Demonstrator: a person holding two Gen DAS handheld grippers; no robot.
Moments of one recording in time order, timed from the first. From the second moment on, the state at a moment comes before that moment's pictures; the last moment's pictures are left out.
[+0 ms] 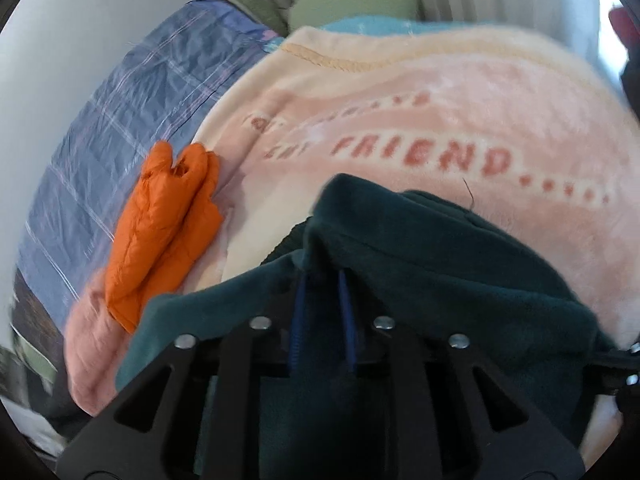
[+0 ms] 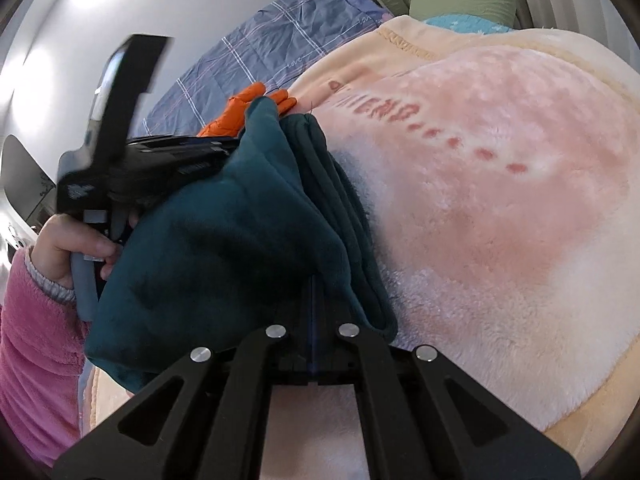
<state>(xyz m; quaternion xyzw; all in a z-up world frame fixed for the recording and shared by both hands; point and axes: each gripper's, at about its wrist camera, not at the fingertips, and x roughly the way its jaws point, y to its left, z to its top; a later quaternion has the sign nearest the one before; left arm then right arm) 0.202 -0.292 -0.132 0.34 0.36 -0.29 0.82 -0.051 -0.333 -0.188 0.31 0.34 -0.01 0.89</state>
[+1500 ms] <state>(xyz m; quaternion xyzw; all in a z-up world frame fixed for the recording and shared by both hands) -0.017 -0.112 -0.142 0.30 0.31 -0.31 0.85 -0.046 -0.320 -0.187 0.28 0.35 -0.04 0.89</state>
